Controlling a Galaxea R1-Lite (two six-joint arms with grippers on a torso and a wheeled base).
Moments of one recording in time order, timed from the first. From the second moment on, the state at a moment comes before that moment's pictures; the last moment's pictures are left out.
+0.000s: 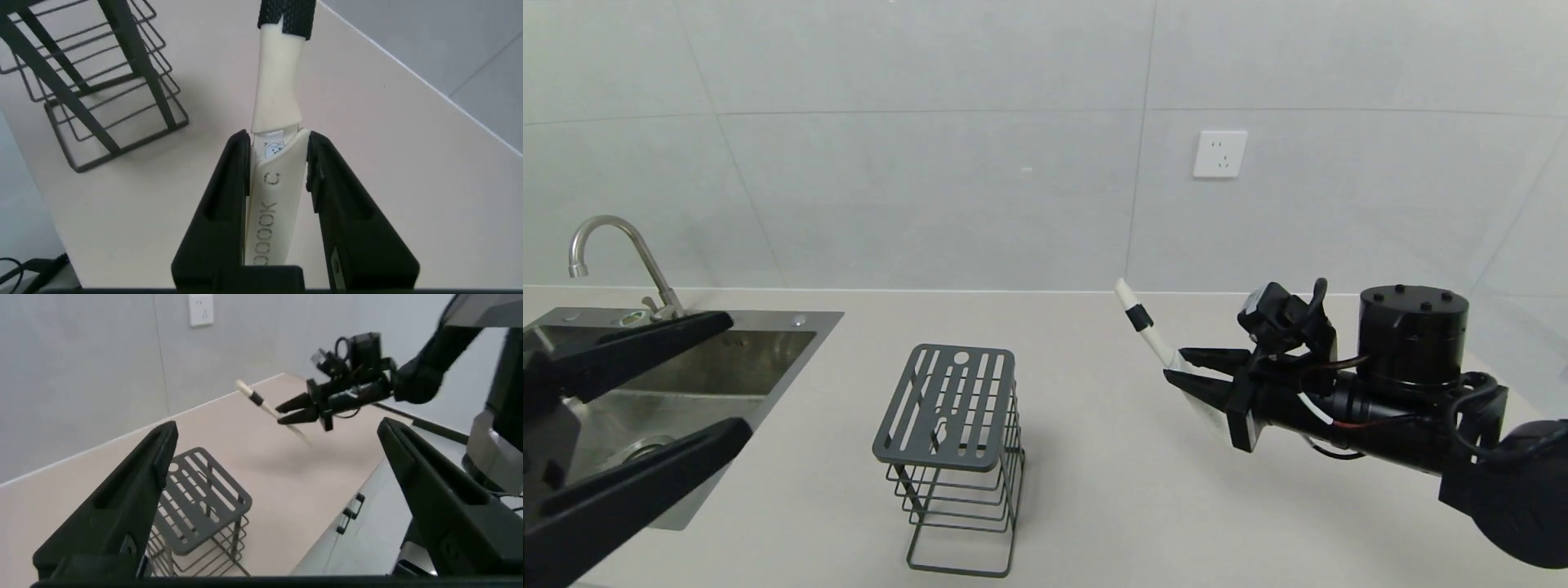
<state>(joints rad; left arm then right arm) -0.38 0.87 -0.44 -0.52 -0.51 -0.10 0.46 1.80 -0.54 -0.94 0.37 -0.29</state>
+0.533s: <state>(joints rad) -0.43 1.27 -0.54 -0.73 -0.49 -0.02 0.49 1.78 -0.58 -1.01 0.40 -0.28</state>
